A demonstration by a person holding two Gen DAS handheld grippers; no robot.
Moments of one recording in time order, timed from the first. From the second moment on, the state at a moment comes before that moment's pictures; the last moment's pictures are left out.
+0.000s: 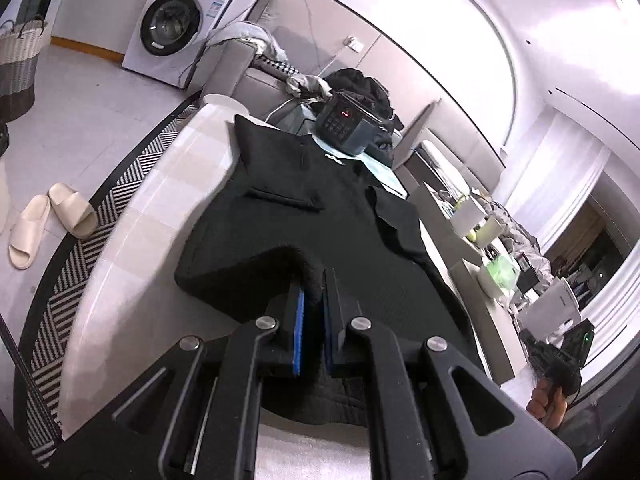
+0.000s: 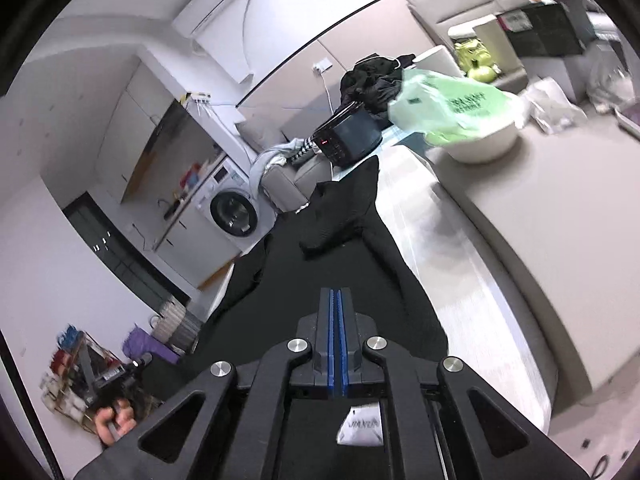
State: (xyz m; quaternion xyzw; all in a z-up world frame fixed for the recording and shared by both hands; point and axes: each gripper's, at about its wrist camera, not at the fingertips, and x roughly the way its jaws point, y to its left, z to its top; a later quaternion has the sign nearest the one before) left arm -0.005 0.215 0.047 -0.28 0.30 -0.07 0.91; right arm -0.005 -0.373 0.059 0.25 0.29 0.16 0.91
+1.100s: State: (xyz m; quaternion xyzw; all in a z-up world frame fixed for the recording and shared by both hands) left arm -0.033 0.212 0.019 -0.26 0.33 -0.03 0.91; right arm -0.050 -0.386 0.003 0.20 0.46 0.22 0.84
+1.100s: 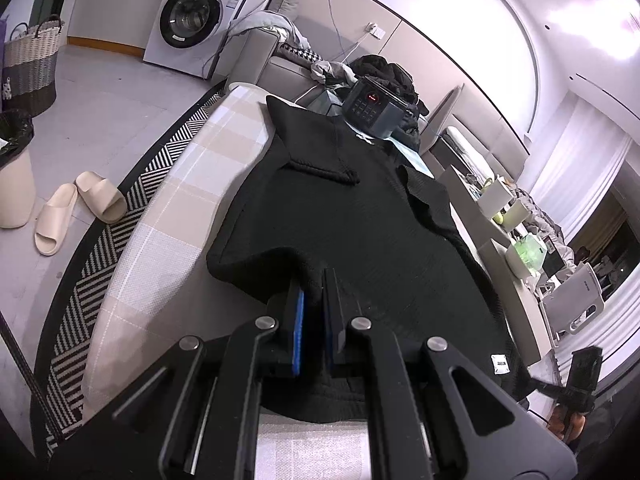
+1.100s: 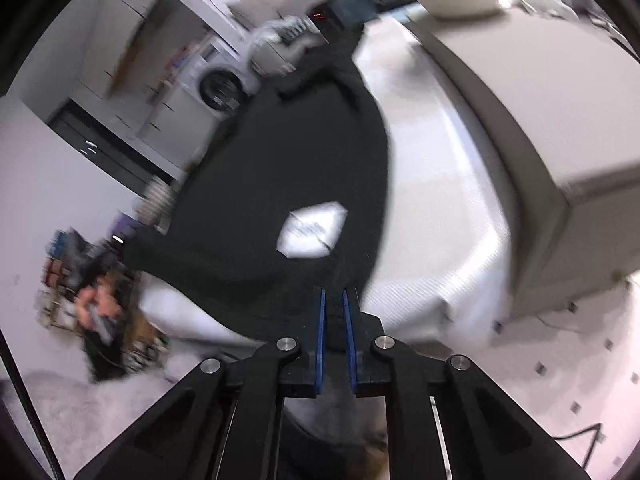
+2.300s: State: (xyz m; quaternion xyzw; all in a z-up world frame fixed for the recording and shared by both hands) left arm -0.032 0.215 0.003 -0.26 0.36 -0.03 0.90; right arm -0.051 -0.406 -0.006 0.23 0.49 0.22 0.81
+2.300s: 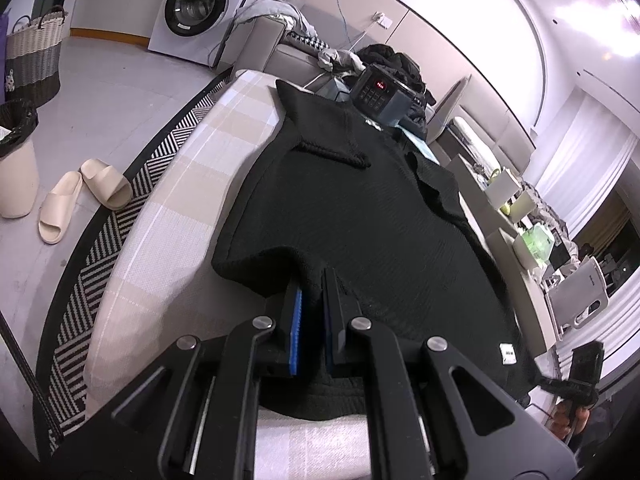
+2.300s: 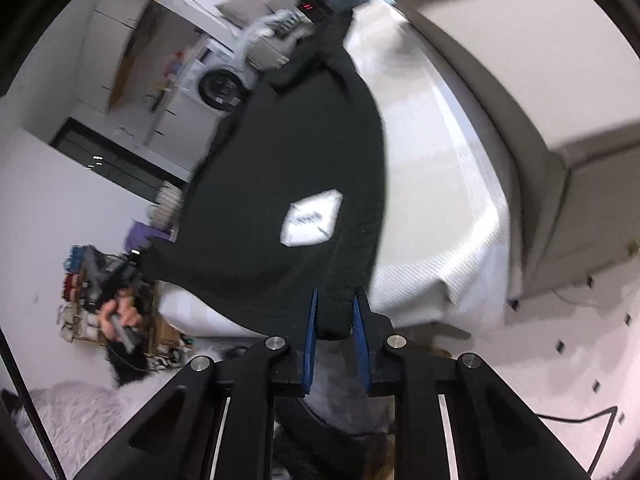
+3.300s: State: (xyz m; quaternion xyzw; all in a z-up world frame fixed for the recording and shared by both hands) left arm -0.056 0.216 -0.053 -0.27 0.47 -0.08 0.84; right arm -0.016 -0.375 -0.024 0.25 0.46 0.23 0.82
